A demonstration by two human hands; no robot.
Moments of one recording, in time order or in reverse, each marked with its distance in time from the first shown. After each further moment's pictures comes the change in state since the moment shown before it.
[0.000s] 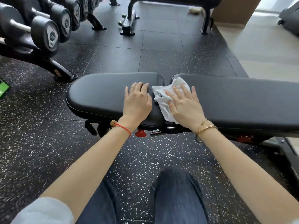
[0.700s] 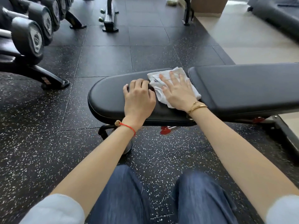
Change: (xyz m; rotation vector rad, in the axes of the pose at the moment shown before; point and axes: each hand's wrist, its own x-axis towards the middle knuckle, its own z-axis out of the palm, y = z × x) left_hand 0.009 -0.092 -0.035 -0.031 0.059 0.112; right_hand 0.071 -0.107 -0.003 0.224 -0.112 0.273
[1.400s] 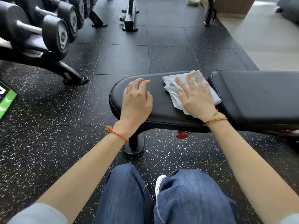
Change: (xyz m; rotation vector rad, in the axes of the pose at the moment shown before) left_hand -0.010 -0.057 -0.044 -0.166 0.021 -0.024; right_hand -0.004 -0.021 0.002 -0.063 0.026 -0.017
